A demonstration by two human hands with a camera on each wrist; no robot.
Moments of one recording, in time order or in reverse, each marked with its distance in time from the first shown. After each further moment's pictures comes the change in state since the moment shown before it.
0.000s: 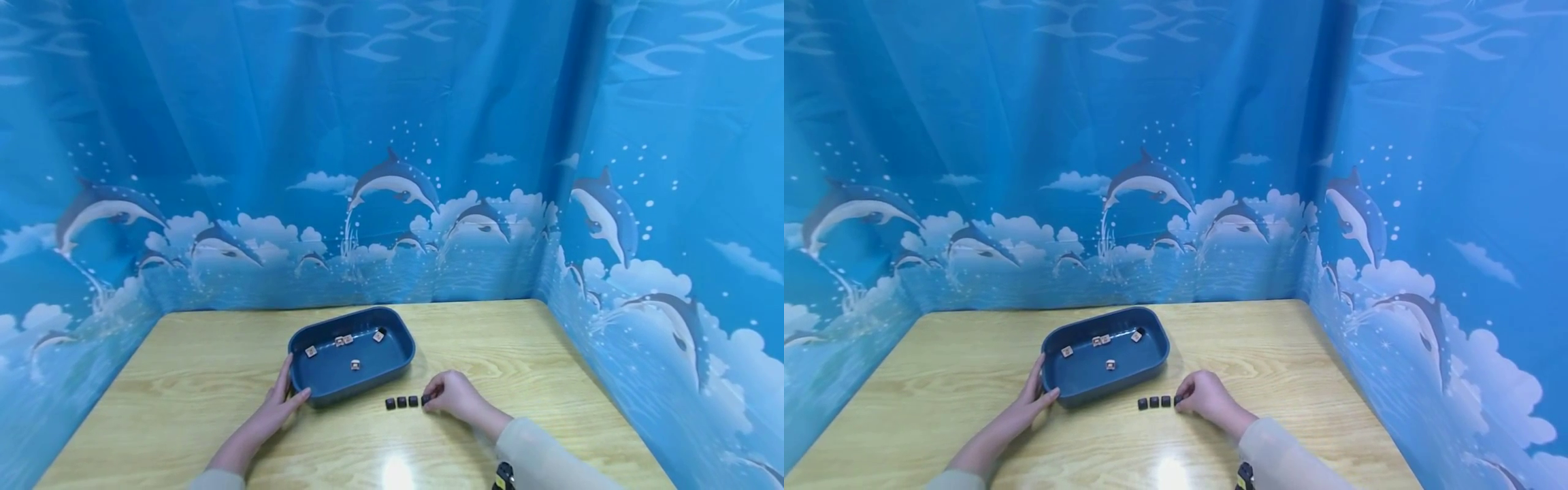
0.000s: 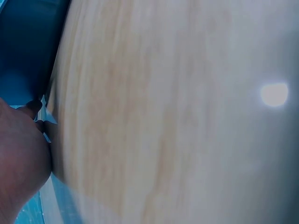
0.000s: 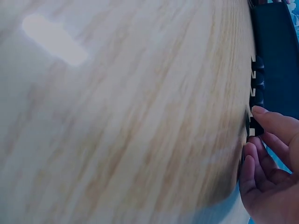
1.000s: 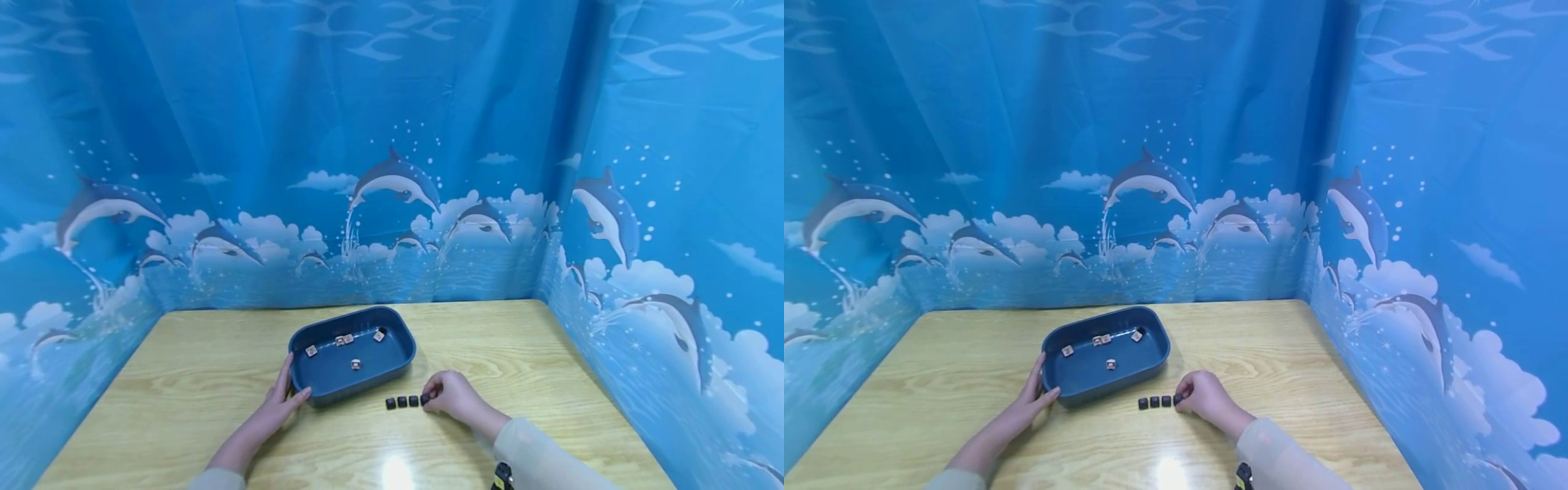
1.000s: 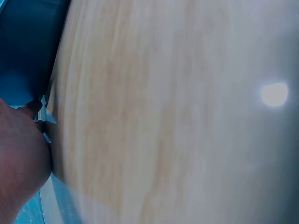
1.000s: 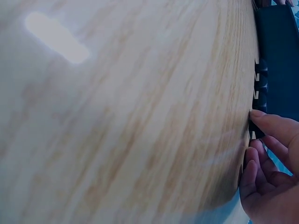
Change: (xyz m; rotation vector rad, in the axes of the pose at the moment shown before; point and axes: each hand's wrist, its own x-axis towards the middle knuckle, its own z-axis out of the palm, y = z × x) left_hand 0.000 0.000 0.000 0.006 0.001 -0.019; right_hand 0.002 0.000 0.004 0.001 0.014 -0.023
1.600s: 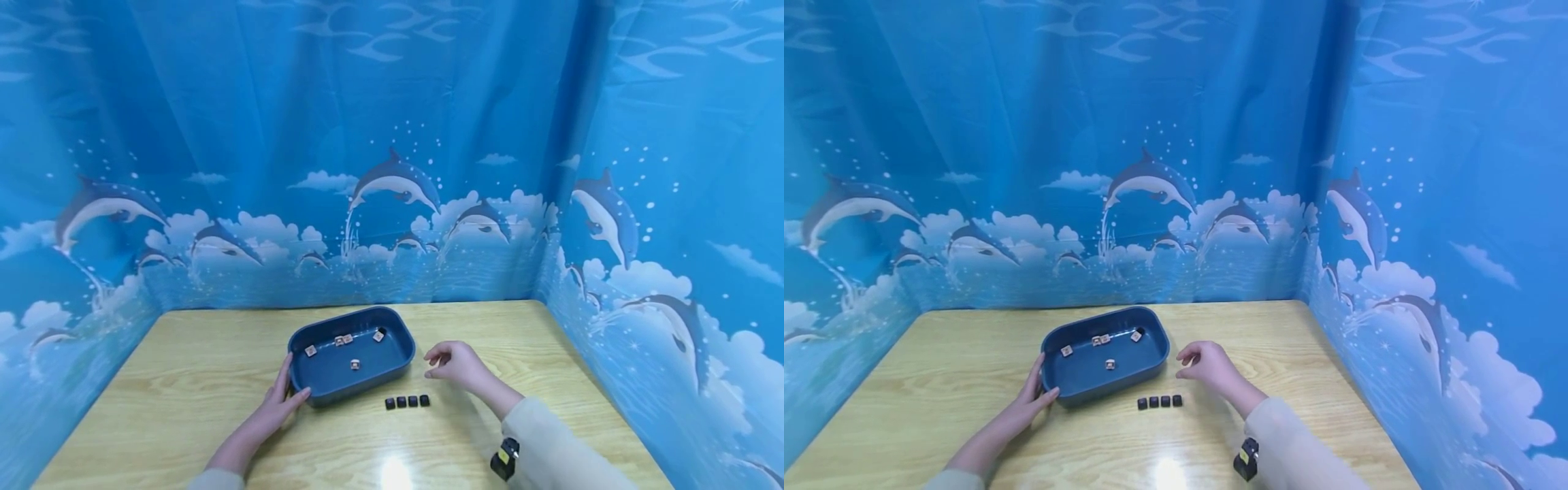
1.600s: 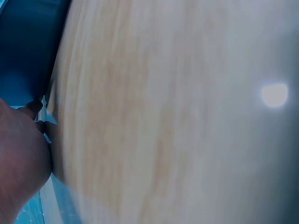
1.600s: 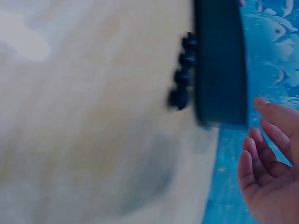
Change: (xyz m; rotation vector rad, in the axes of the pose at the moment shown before) left_hand 0.000 0.000 0.000 0.009 0.003 0.002; right_hand 0.019 -0.034 -0.044 0.030 0.079 0.023
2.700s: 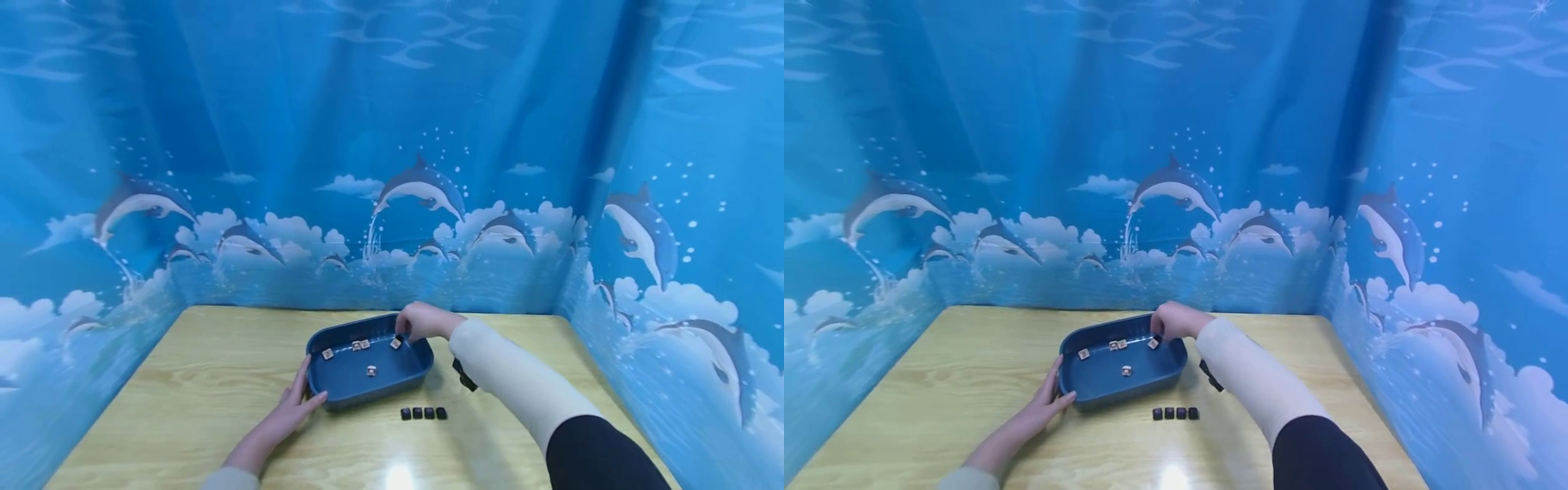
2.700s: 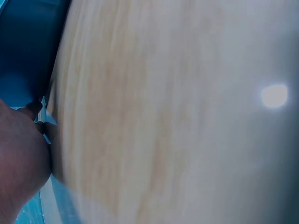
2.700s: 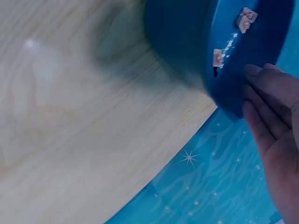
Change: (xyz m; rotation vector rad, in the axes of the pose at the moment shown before) left_hand -0.003 -0.002 0.001 -0.042 0.036 0.018; right_hand 0.139 -0.063 0.013 -0.544 -0.559 -0.246
